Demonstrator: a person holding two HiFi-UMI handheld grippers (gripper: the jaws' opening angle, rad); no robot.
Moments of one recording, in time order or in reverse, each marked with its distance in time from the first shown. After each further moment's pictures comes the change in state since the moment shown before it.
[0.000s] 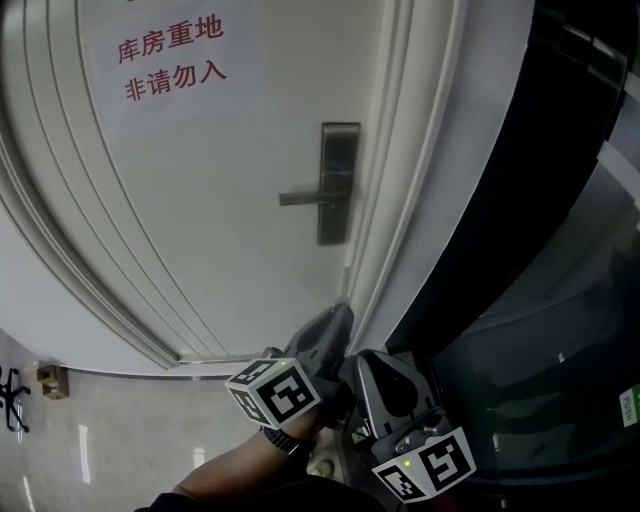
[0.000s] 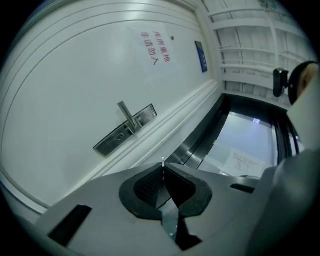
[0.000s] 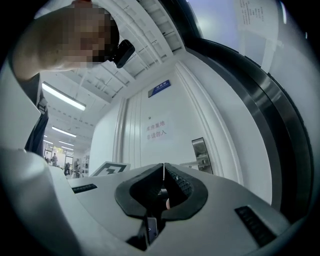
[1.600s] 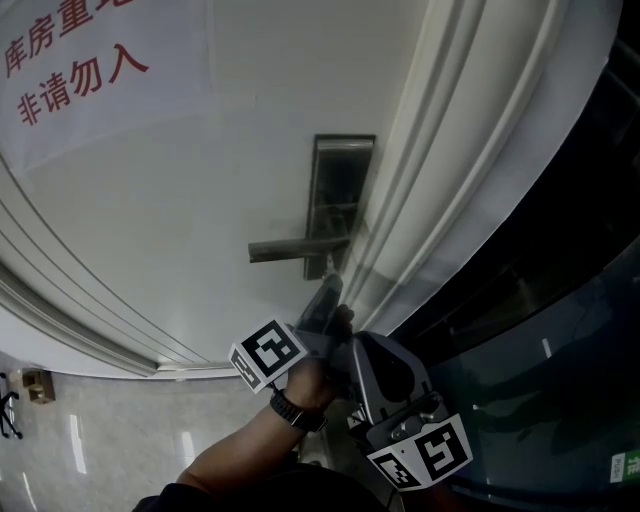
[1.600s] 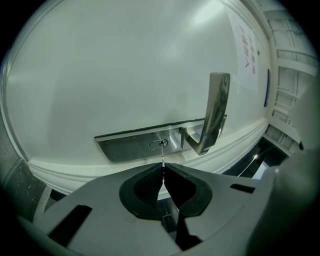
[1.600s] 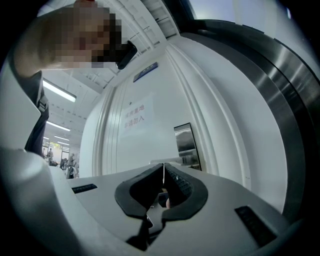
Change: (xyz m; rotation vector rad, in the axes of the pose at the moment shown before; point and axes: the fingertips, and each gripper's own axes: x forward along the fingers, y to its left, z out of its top) left arm 0.150 0.156 0.038 -0.506 -0.093 0.092; right arm 0.138 -0.115 -0.044 -0.014 0.060 -0.030
